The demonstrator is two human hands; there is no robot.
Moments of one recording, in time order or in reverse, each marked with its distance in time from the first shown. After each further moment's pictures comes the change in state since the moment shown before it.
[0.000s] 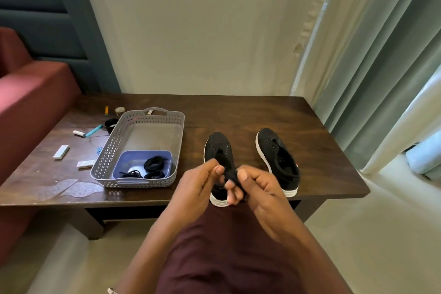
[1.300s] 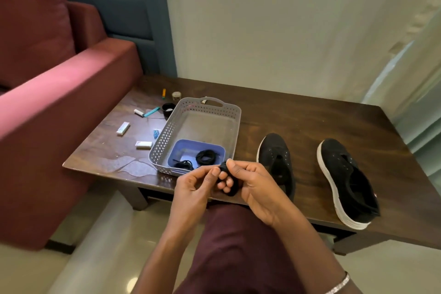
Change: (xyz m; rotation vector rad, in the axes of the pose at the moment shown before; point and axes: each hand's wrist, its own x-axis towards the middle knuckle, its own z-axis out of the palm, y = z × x) left_hand -0.037 -0.062 -0.067 -0.662 0.453 -0.420; right_hand 0.114 0.066 0.090 0.202 -0.123 0.476
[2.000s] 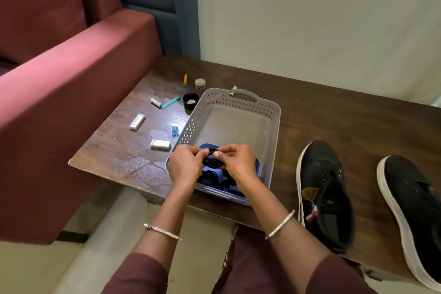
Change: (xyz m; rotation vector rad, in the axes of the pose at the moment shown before) left_hand 0.175 -0.066 -0.109 0.864 0.477 -0.329; right_hand 0.227 0.078 0.012 -0.596 0.394 0.068
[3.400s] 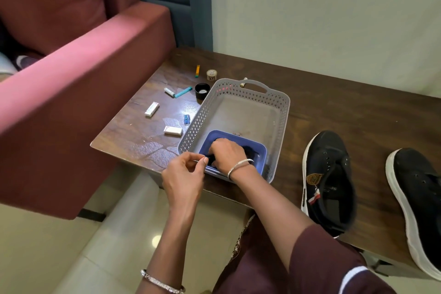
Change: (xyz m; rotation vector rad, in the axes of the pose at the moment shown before) left_hand -0.091 -0.015 -0.040 -0.151 0.193 0.041; right_hand -0.012 -0.008 0.026 -1.136 -0.275 -0.531
